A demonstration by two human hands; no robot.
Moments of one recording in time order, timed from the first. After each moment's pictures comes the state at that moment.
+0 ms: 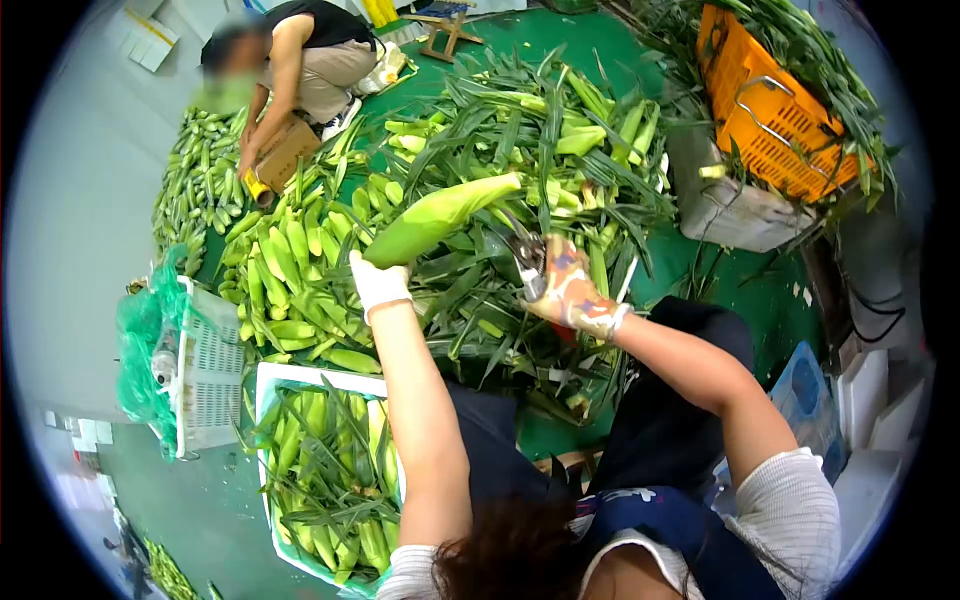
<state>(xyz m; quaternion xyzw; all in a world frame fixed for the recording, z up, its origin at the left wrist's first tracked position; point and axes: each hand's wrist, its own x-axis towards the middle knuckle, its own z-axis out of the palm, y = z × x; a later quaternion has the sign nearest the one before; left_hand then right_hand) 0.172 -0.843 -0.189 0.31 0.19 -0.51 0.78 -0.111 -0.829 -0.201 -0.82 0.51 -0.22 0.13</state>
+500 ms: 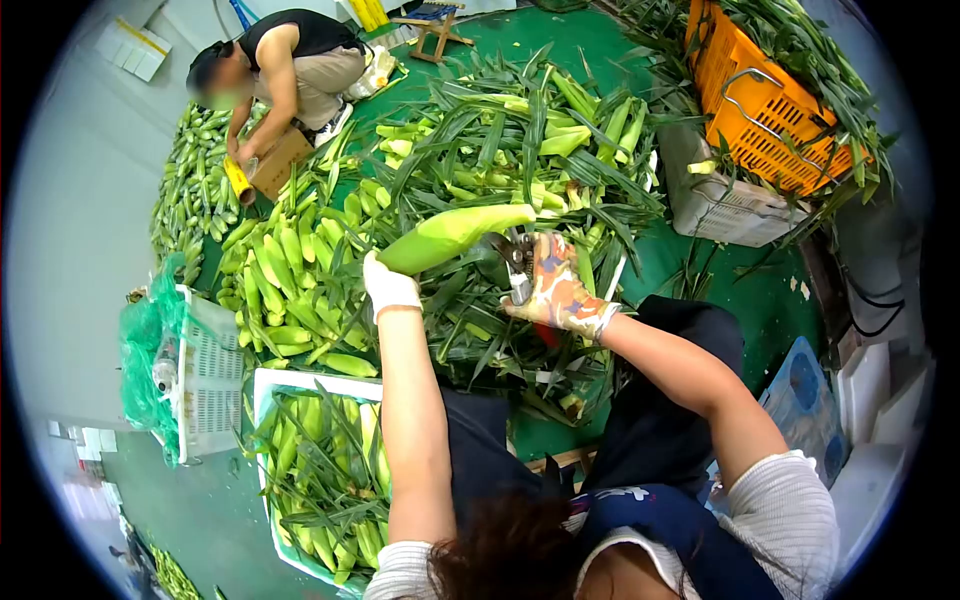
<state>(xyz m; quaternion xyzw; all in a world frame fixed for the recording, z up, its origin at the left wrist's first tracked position) 0.133 -0.849 -0.206 0.50 0.07 -0.47 0.73 -0.126 -0.832 -0.195 -0.83 0.47 -0.25 0.16</state>
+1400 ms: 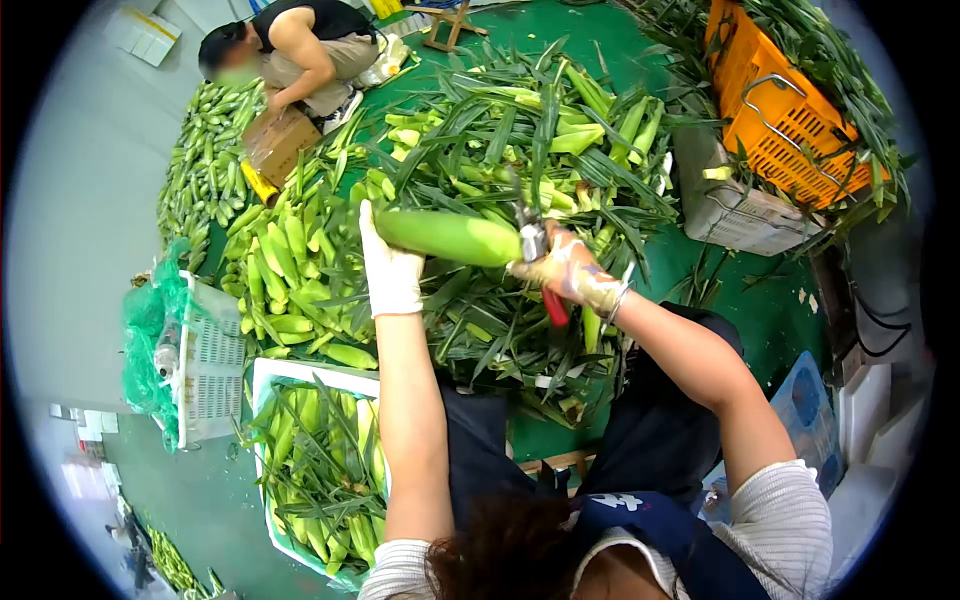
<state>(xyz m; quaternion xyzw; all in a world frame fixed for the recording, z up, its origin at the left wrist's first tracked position) 0.117 -0.863 -0.160 0.35 0.06 -0.53 0.77 -0.132 -0.872 -0.170 -0.68 0.50 -0.23 0.49</state>
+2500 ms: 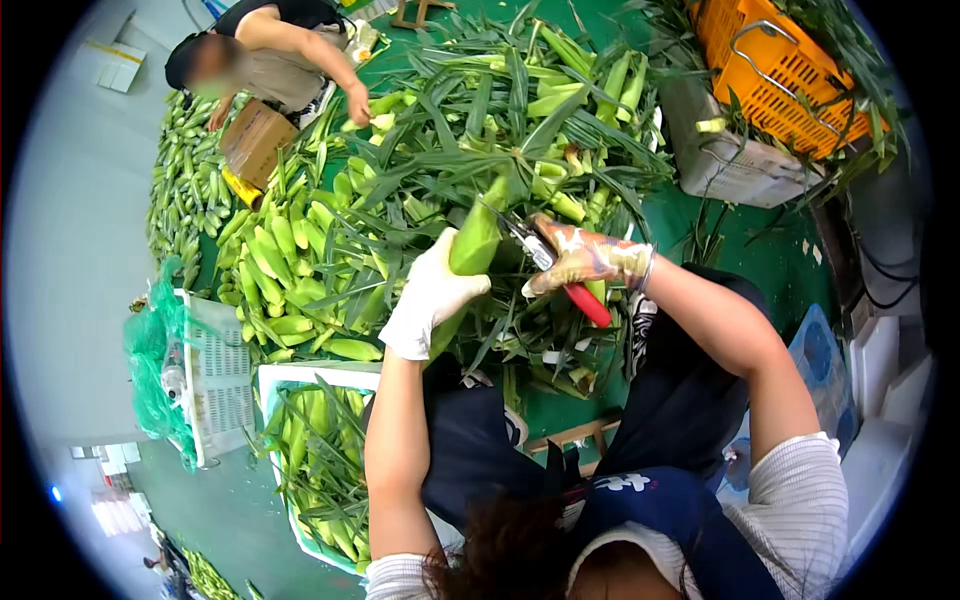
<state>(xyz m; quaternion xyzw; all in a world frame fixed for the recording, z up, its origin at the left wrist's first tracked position) 0.063 -0.799 -0.139 0.67 -0.60 -0.37 0.23 -0.163 -0.865 -0.154 -0.77 0.35 -0.06 0.53</state>
